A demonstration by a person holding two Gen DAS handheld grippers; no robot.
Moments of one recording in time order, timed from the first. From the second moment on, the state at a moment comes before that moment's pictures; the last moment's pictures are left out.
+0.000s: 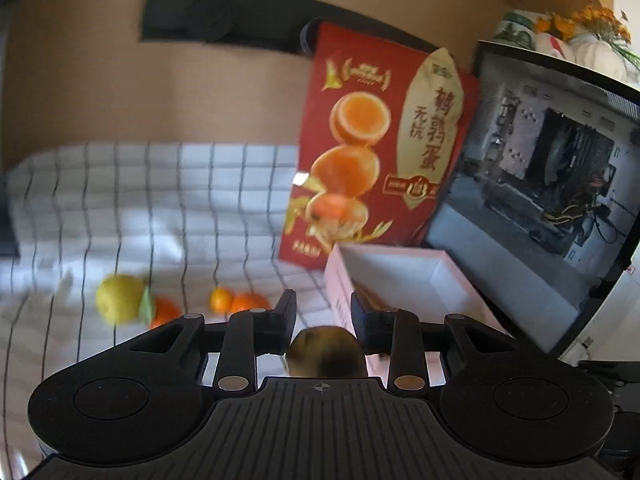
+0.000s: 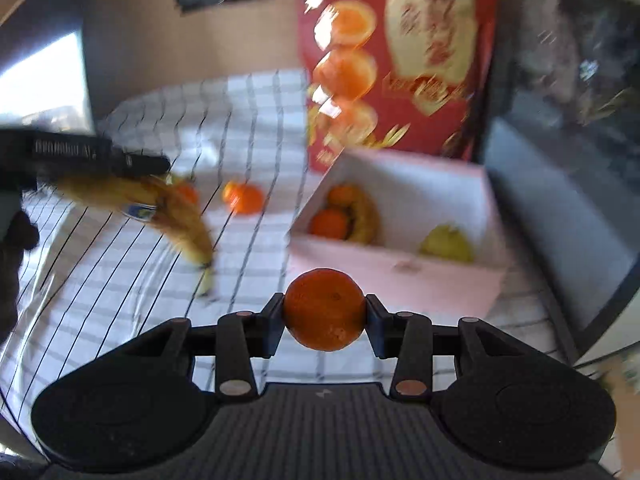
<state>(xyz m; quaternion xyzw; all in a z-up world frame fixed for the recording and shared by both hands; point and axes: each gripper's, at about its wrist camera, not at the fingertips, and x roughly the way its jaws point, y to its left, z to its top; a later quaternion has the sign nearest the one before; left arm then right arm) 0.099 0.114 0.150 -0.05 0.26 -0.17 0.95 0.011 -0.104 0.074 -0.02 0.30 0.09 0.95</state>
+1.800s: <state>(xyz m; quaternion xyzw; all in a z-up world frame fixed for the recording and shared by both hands) 0.062 0.284 0.026 -0.16 0.42 -0.10 0.88 0.041 -0.034 0.000 -0.10 0.42 0.13 0.89</state>
